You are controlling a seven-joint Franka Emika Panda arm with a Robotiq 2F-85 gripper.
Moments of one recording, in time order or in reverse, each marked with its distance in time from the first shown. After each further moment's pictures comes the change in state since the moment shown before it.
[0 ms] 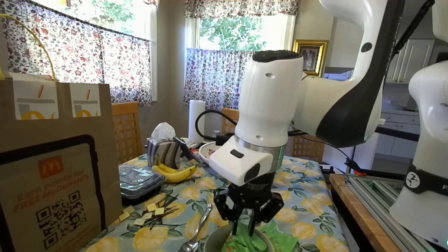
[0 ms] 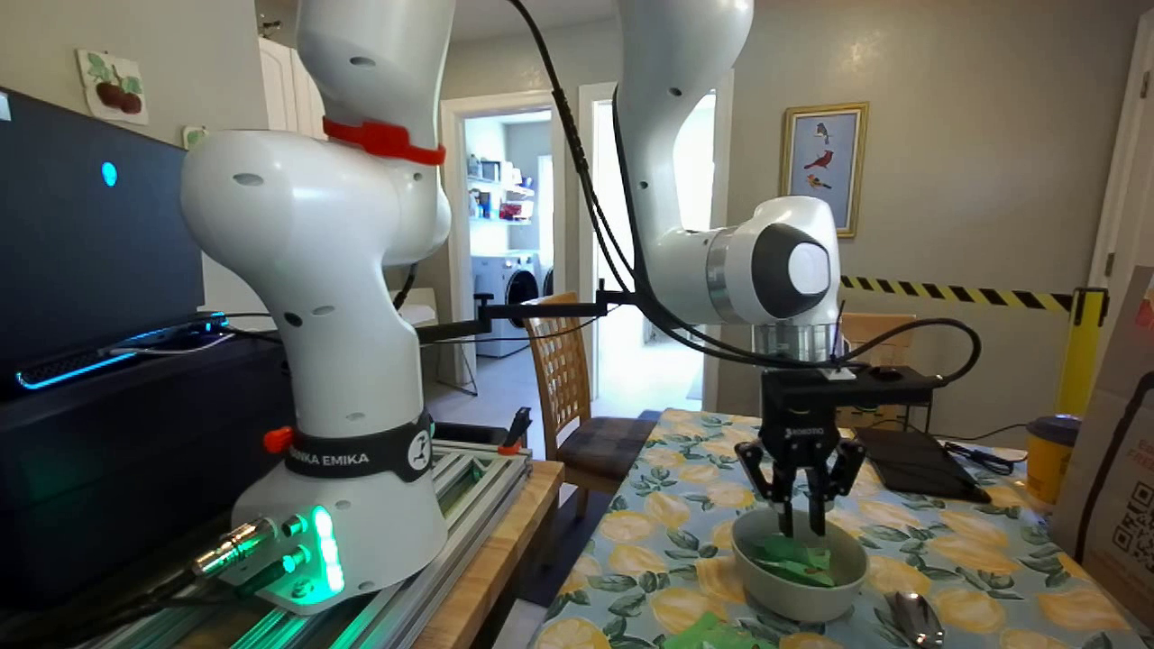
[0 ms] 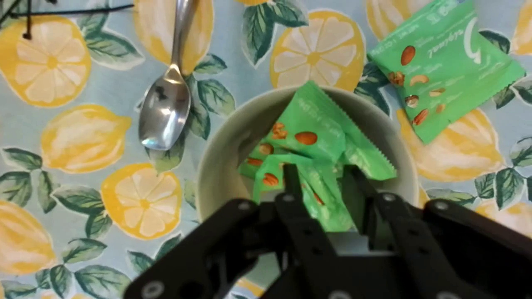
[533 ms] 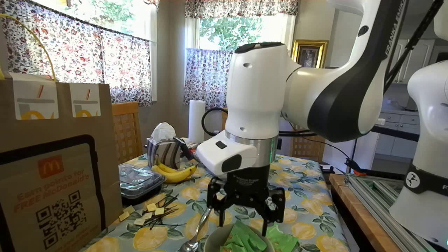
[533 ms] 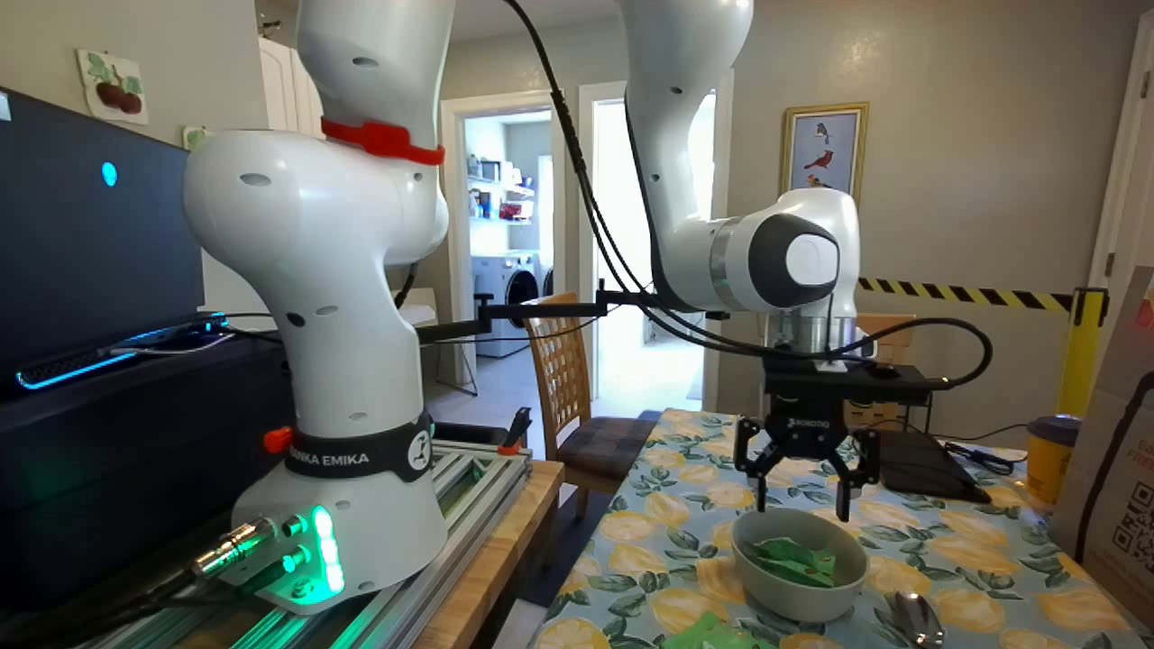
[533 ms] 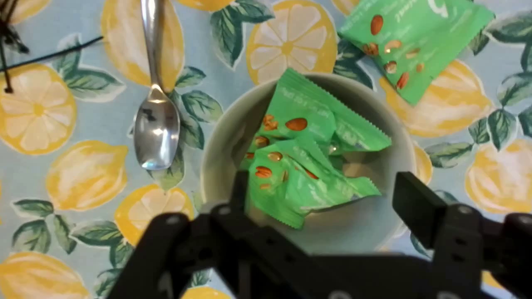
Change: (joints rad) arm 0.036 -0.013 0.000 0.034 0.236 -0.078 0.061
